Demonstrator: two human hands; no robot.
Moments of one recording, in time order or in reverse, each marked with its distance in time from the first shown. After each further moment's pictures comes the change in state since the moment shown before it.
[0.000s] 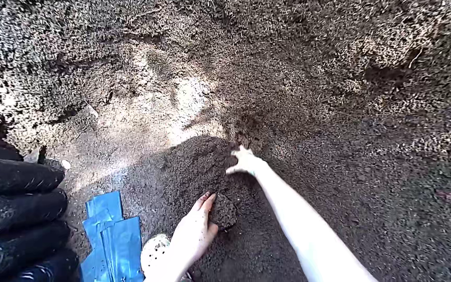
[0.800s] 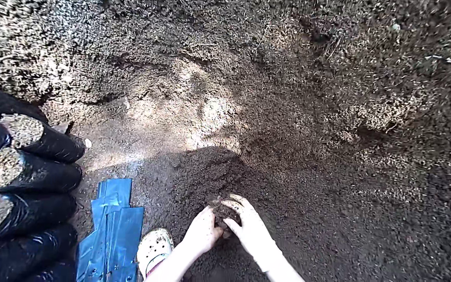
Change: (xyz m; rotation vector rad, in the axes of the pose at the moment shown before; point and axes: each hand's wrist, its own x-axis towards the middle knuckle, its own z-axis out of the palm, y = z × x) left_hand -0.017 -0.024 0.003 -0.324 0.061 0.064; right_hand -0.212 -0.114 0.032 0.238 0.173 -0.230
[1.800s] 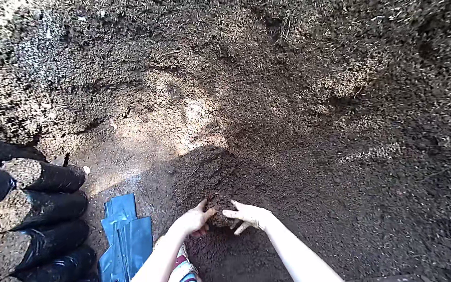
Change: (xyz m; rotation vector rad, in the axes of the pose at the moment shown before) left_hand 0.025 -0.012 -0.022 0.038 -0.273 -0.364; right_hand 0.020 0.067 0.014 0.691 -0.463 0.508
